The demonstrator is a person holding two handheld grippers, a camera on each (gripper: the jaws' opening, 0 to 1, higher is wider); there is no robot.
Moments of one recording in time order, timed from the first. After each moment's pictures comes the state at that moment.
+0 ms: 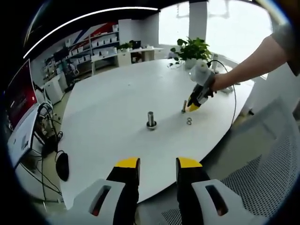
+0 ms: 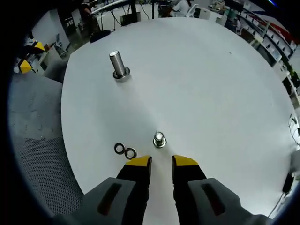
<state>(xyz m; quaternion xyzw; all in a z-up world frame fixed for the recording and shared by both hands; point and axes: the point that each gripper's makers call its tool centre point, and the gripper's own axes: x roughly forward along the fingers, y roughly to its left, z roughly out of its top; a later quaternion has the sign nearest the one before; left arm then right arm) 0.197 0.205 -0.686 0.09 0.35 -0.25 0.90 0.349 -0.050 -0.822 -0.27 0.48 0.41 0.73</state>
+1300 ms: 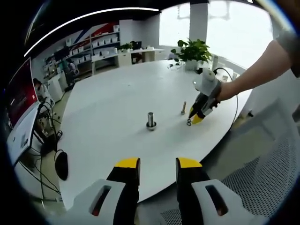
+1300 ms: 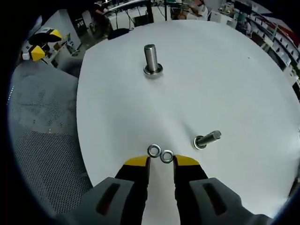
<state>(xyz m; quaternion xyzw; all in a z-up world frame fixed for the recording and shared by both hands) 0.195 0.206 -0.685 0.09 0.35 -0.25 0.90 0.309 -0.014 -0.836 -0.26 0.47 0.46 0.70</state>
